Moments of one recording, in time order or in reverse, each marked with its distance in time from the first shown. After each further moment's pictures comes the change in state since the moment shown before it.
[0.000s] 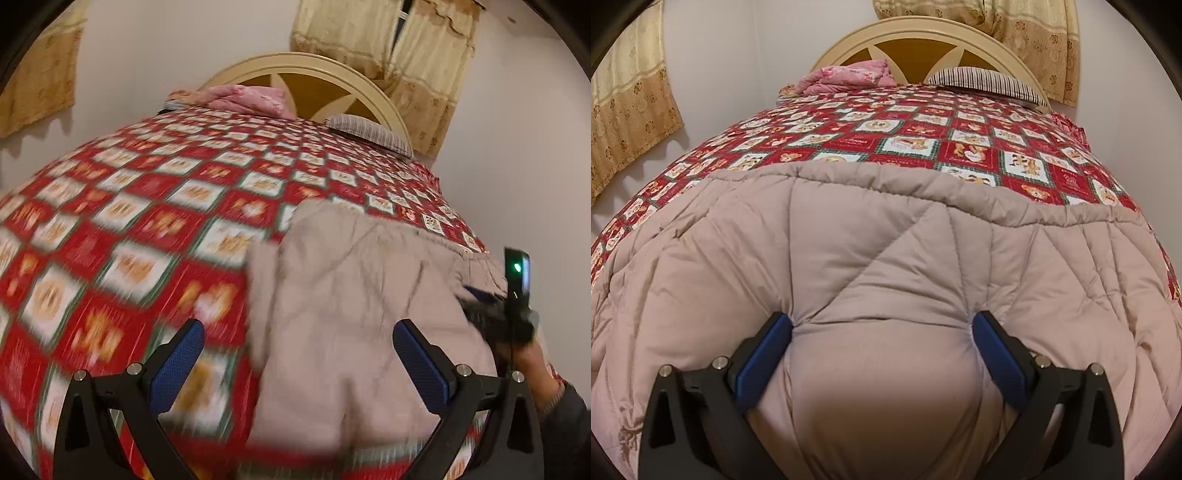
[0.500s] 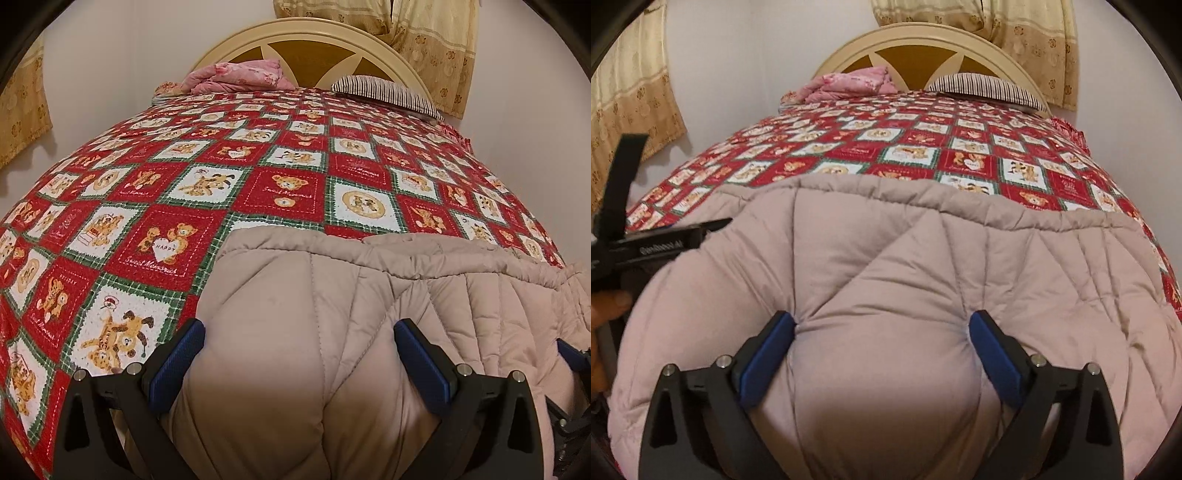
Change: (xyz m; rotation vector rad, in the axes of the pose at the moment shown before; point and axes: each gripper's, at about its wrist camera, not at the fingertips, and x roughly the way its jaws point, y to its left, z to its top) left arm 0.212 -0.067 0.078 0.136 0.087 0.148; right arm -0.008 -0.002 -0.001 0.001 -0.020 0.009
